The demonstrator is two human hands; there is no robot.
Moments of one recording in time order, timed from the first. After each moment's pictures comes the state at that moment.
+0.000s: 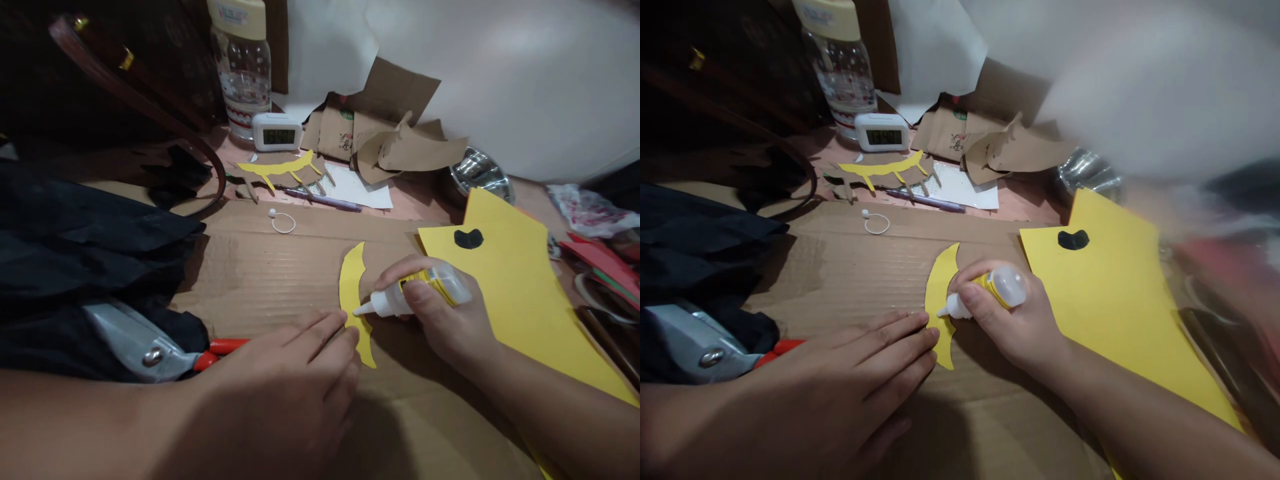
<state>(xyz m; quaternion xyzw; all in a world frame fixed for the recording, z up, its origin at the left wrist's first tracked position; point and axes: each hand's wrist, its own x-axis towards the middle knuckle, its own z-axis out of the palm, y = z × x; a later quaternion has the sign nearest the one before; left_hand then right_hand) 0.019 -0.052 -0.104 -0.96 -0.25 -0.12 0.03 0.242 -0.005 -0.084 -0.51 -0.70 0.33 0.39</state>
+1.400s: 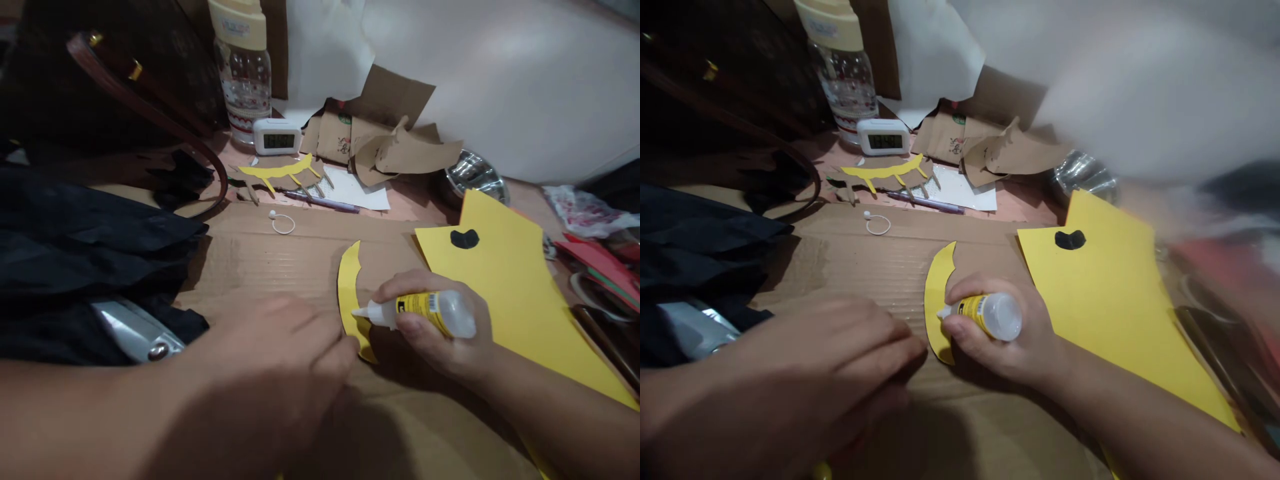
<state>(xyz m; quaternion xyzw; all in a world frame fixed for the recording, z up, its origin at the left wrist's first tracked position) 0.008 -0.029 -0.085 -0.95 -0.26 -0.16 -0.10 0.249 -0.014 -0.086 -0.39 -0.79 0.29 0.38</state>
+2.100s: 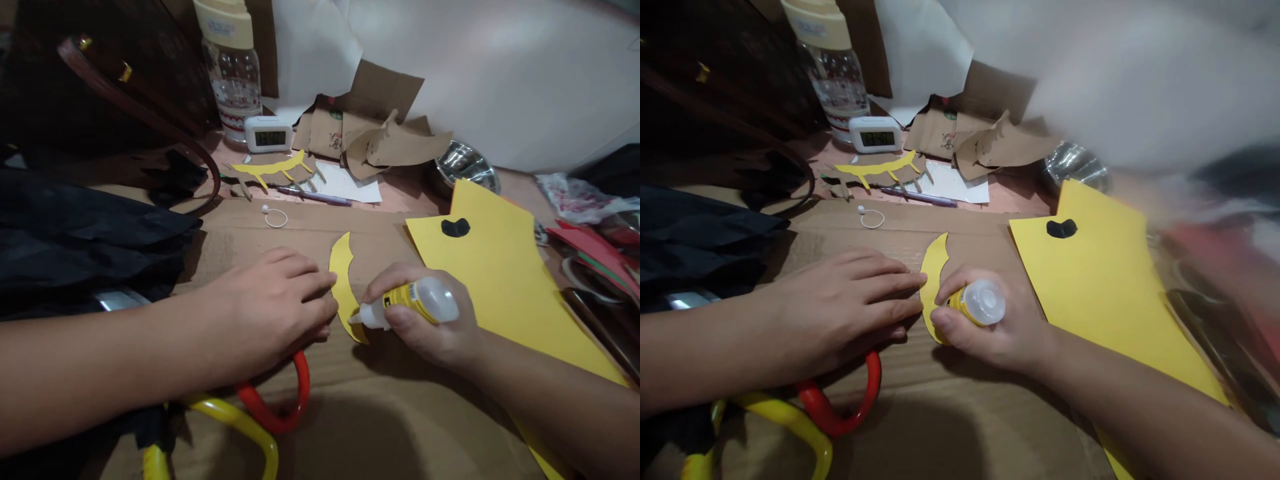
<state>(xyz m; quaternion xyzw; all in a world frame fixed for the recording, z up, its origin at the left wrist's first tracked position) 0.001 0.009 -0.096 -0.97 -0.18 -0.14 -0.04 0.249 -0.022 -0.088 -0.37 -0.76 0.37 0.38</state>
